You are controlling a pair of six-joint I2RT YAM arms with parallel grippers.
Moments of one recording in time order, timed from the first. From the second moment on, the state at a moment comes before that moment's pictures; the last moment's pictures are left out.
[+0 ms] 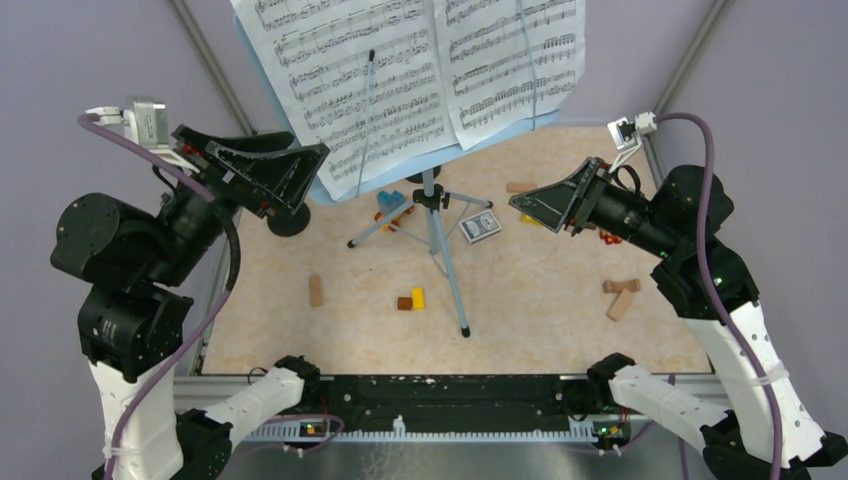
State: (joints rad) left arm -0.39 0.95 1.87 -0.63 0.24 -0.52; right arm 0.49 0.87 1.36 -0.49 -0.46 0.73
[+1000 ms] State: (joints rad) left arm -0.39 0.92 1.76 -0.59 0.17 -0.50; right arm 0.49 0.86 1.31 -0.52 -0.44 0.71
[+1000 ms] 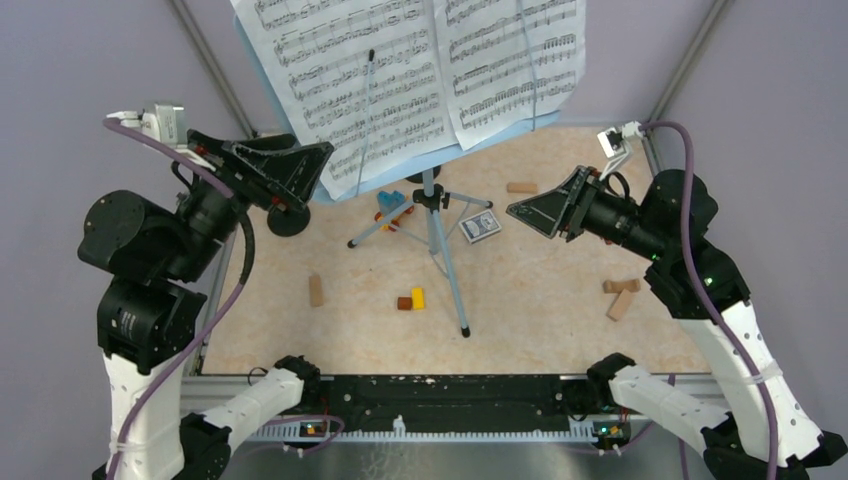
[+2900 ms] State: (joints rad) left arm -0.39 0.91 1.50 -0.23 0.24 -0.38; right arm 0.83 1.47 1.91 -0.11 -0.35 0.72
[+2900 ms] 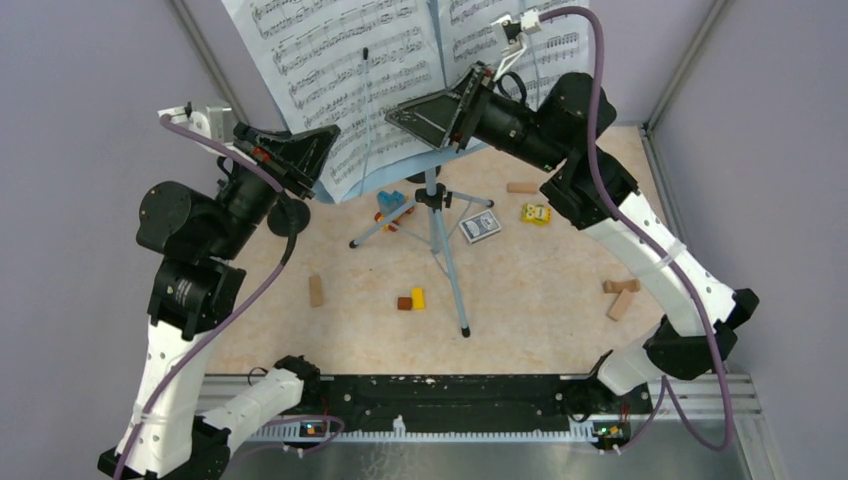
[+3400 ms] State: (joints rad) left arm -0.39 0.90 1.49 -0.22 0.24 -0.37; right arm 0.90 1.59 2.03 -0.10 -0.34 0.72
